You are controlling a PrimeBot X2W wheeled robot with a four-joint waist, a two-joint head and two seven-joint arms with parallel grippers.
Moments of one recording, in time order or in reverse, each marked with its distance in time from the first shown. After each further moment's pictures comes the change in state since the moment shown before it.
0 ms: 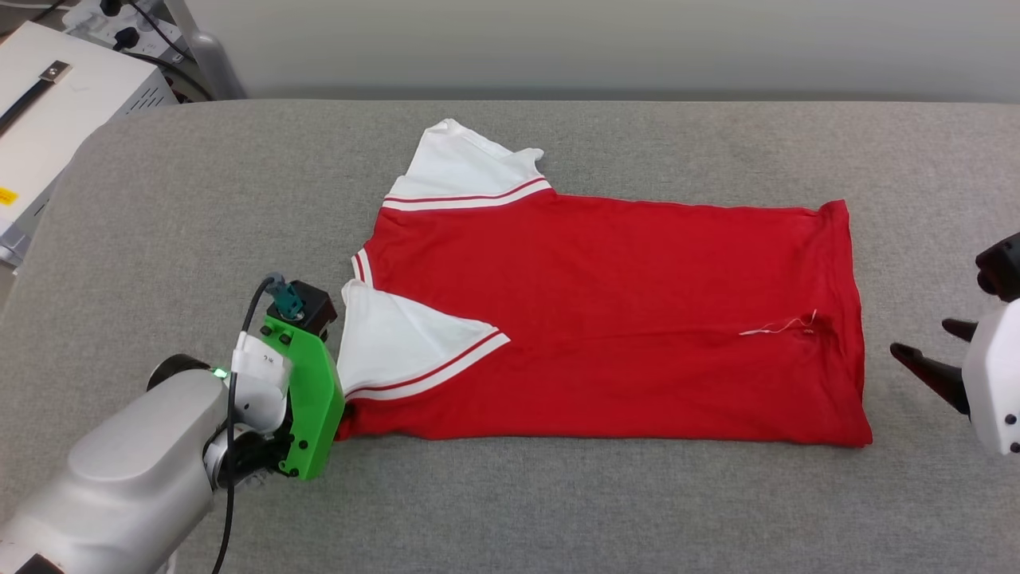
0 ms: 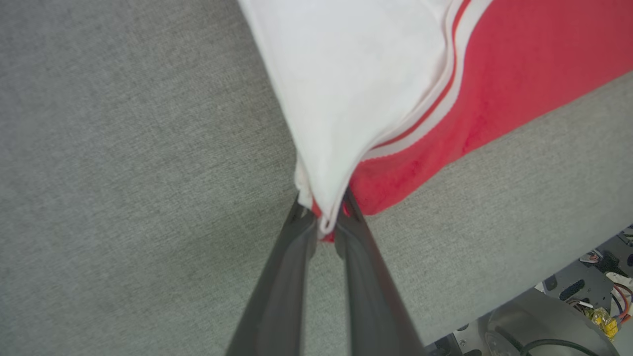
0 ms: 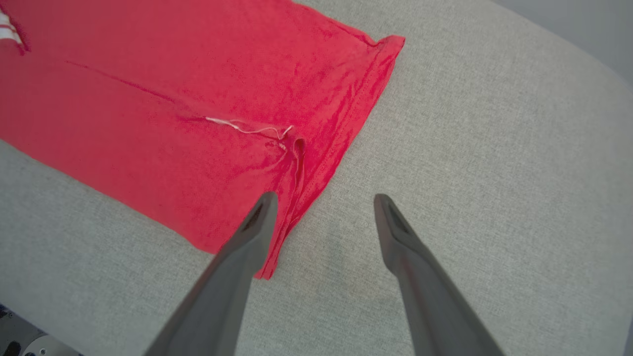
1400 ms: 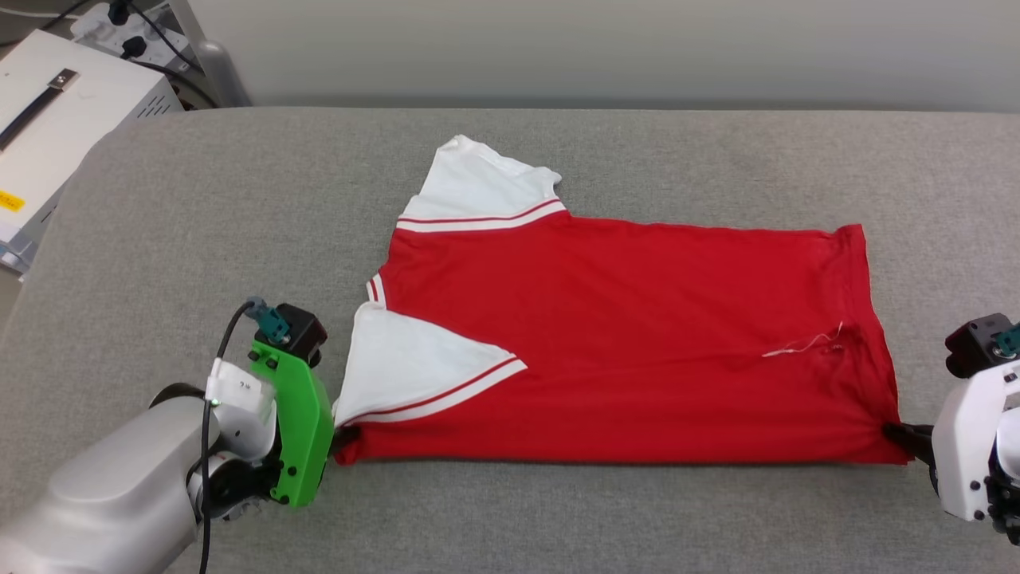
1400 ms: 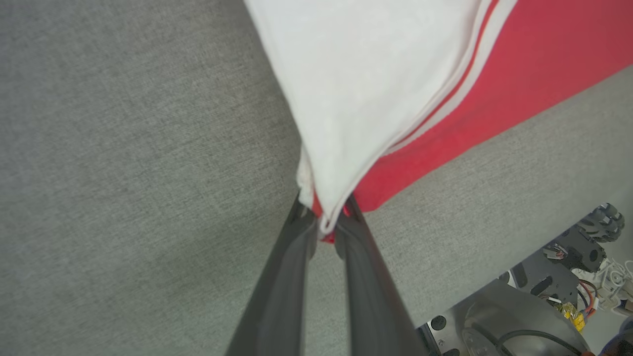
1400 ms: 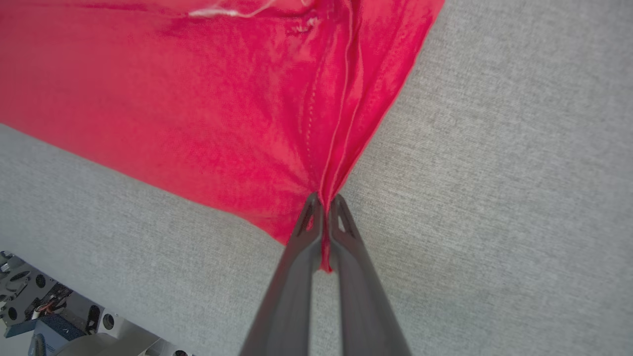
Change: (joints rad) left arm 0.015 0.060 -0.076 -0.058 -0.123 0.000 -0.084; right arm 0.085 0.080 0.051 0.159 0.107 0.000 -0.002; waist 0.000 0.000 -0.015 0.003
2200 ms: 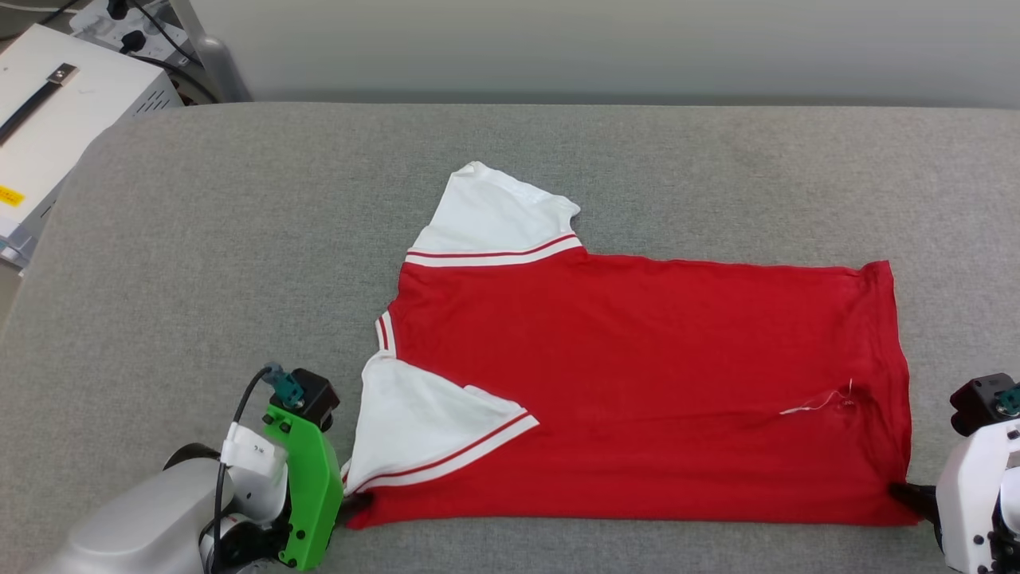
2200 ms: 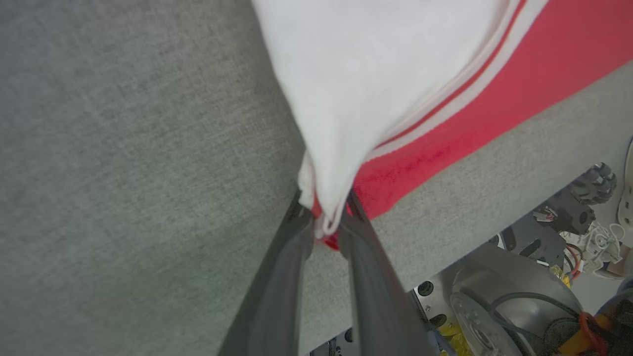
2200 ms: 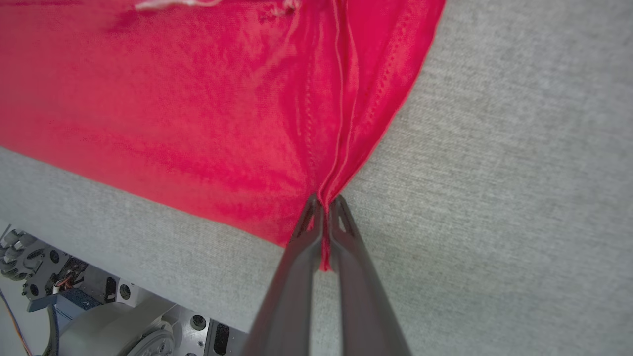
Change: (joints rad) left arm 0.102 0.010 -0.049 -0.022 0.003 0.009 -0.037; right arm 0.165 0.029 -0.111 -0.031 -0.026 0.000 0.046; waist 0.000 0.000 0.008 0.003
